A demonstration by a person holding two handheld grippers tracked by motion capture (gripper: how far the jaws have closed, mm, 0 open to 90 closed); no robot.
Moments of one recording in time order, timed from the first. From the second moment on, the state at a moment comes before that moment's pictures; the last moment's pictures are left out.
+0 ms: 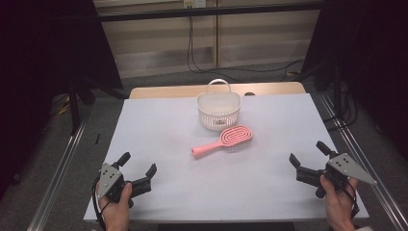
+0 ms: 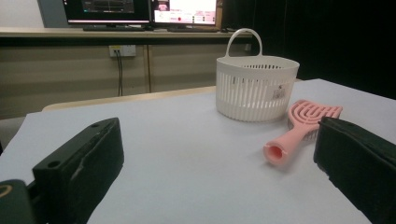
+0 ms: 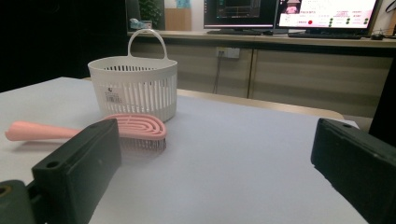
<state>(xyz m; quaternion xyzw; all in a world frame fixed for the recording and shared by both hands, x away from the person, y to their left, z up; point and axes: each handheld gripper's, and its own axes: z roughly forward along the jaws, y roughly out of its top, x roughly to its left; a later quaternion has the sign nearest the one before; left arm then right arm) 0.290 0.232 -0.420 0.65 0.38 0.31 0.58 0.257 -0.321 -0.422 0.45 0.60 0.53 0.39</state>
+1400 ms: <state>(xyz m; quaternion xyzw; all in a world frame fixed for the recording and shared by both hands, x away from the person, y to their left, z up) 0.289 0.233 -0.419 0.65 0.38 0.31 0.58 0.274 -0.283 -0.420 0.35 0.66 0.58 0.32</state>
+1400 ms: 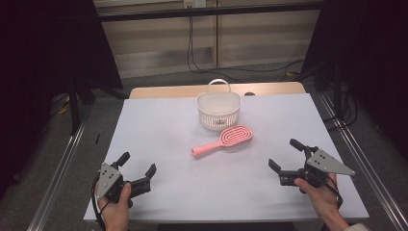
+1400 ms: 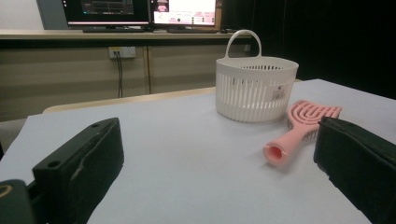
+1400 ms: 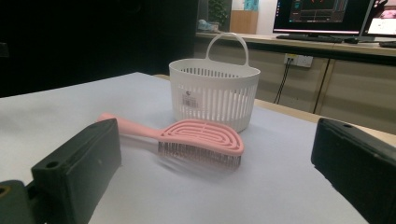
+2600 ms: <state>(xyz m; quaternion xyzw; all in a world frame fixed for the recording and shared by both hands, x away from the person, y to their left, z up) 0.289 0.234 -0.420 0.65 0.38 0.31 0.58 0.307 -0.236 -0.411 0.31 0.68 0.59 0.29</state>
